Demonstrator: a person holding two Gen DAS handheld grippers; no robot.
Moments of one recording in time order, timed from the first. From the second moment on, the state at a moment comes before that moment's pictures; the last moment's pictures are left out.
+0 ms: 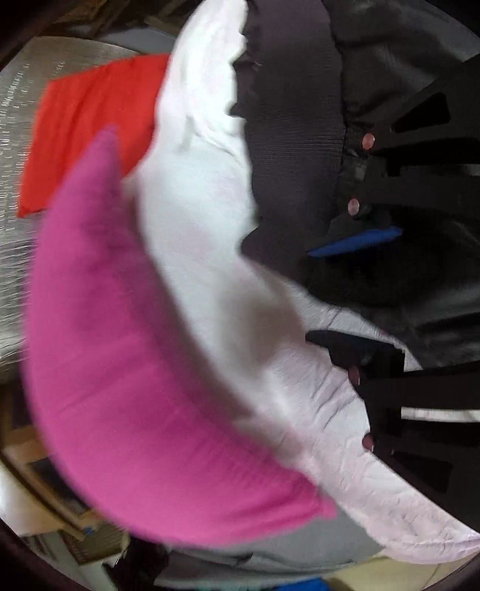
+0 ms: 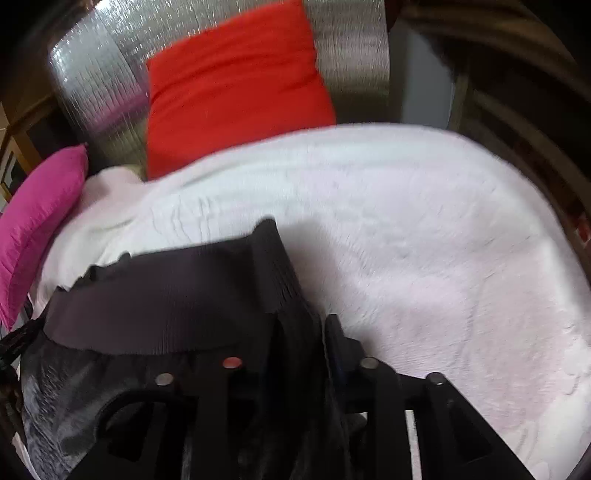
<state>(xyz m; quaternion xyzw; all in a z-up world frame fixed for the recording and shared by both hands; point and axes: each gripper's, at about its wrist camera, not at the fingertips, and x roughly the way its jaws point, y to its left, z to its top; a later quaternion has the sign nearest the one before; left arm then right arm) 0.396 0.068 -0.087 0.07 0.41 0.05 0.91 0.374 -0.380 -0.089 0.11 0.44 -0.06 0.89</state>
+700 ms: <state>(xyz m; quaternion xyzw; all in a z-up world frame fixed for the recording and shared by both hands) 0.314 -0.026 -0.111 0.11 0.44 -0.03 0.89 0.342 -0.256 -0.106 -0.04 0.46 0.01 0.89</state>
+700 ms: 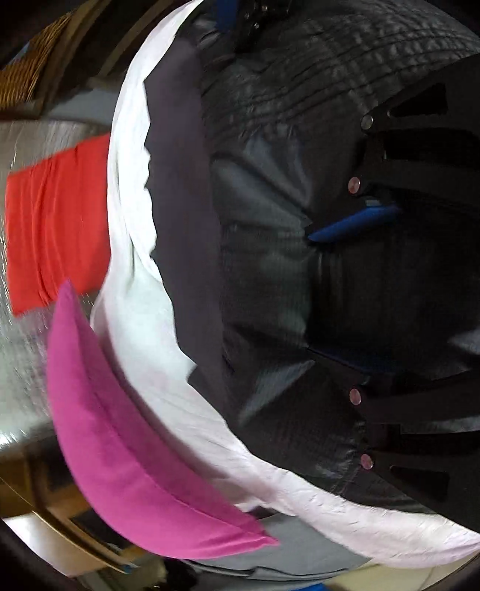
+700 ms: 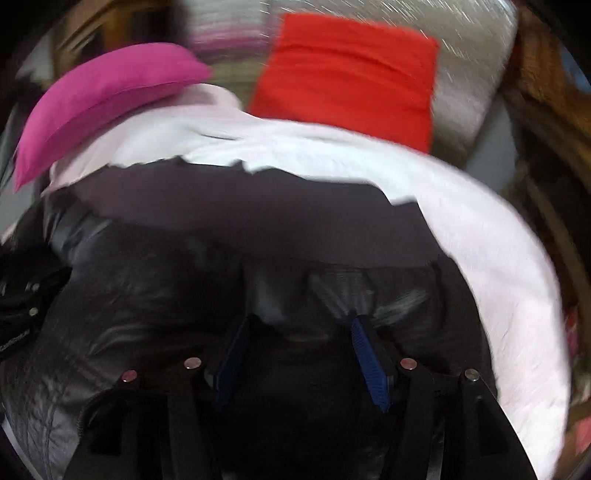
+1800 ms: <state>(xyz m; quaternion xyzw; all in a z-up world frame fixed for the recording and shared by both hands) 0.201 -0.017 -0.115 0.10 0.38 0.02 0.92 0.206 -0.225 -0.115 -0.03 0.38 -0.03 0.92</state>
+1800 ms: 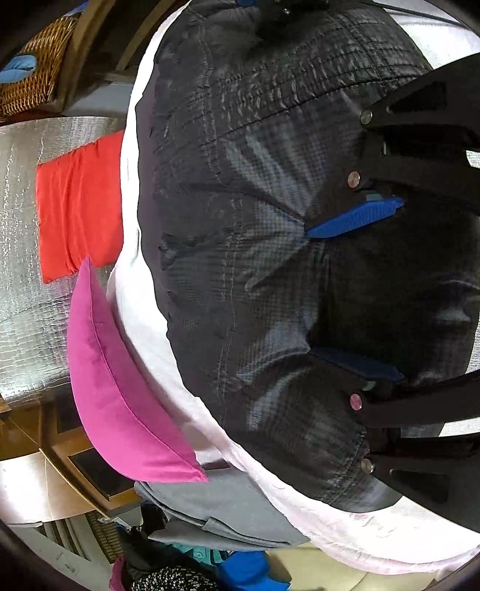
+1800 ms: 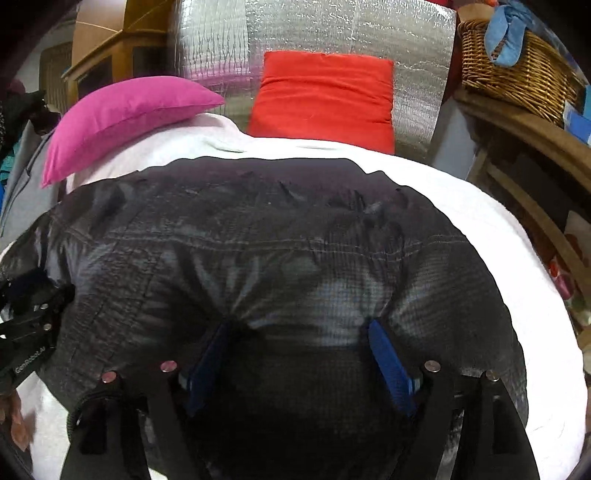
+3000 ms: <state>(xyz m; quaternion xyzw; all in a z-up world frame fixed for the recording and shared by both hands) 0.183 0.110 -0.108 -0.04 0.41 0.11 0.91 0.166 -0.336 -0.108 0.14 0.40 -0.08 0.90</state>
